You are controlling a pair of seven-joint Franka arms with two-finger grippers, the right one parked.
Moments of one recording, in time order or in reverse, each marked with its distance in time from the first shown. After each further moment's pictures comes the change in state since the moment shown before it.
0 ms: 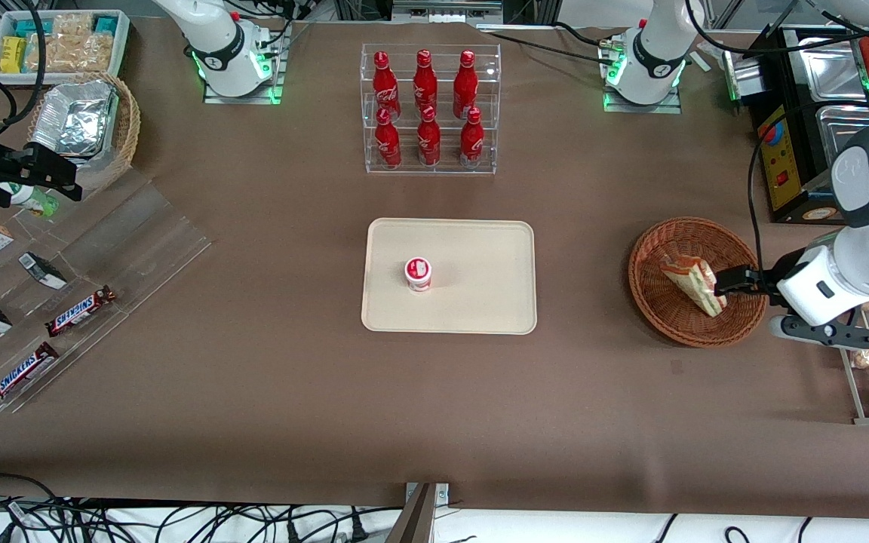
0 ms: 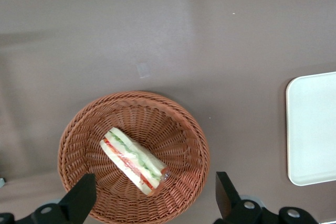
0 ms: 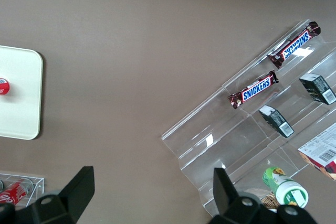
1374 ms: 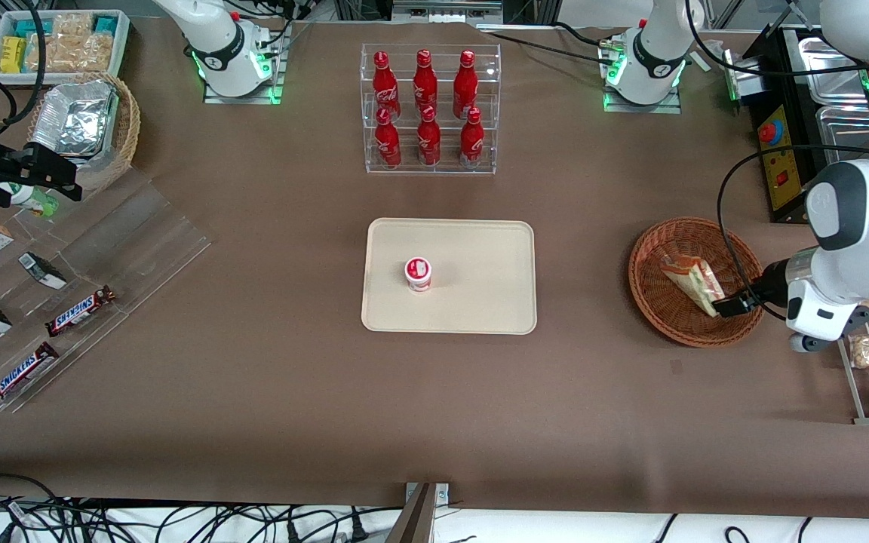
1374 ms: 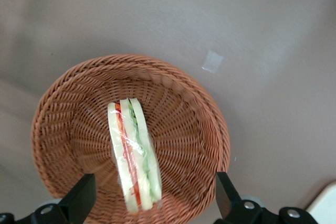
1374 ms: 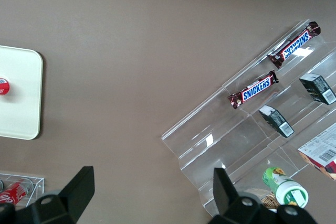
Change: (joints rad) arm 0.049 -0.001 -0.003 -0.267 0.009 0.241 -0.626
